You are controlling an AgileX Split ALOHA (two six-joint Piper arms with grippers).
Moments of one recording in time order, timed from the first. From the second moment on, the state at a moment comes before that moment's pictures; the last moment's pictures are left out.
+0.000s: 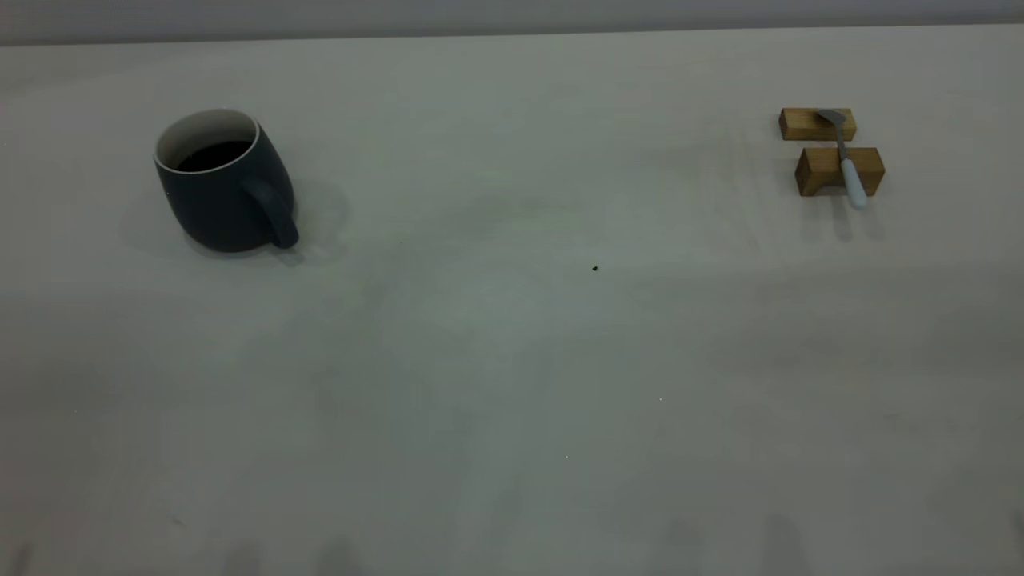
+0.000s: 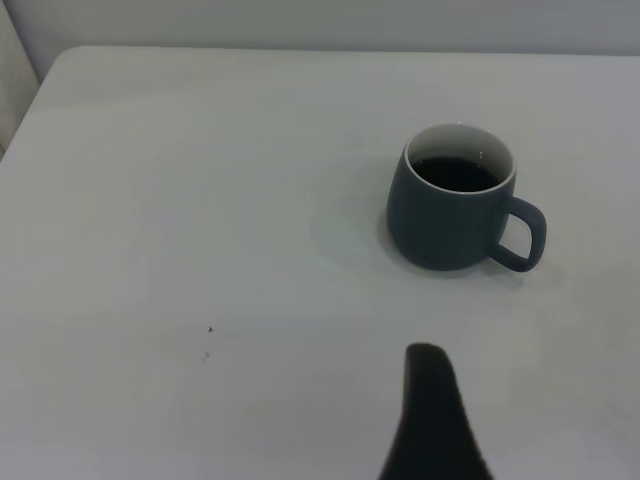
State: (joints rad) left arm 0.03 -0.02 0.02 -0.01 0.37 -0.01; right arm 0.00 0.02 0.01 0.03 0.37 -0.04
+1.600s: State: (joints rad) left arm 0.03 0.48 -0.61 -0.27 0.76 0.35; right arm 0.00 0.02 0.01 0.03 0.37 -0.04
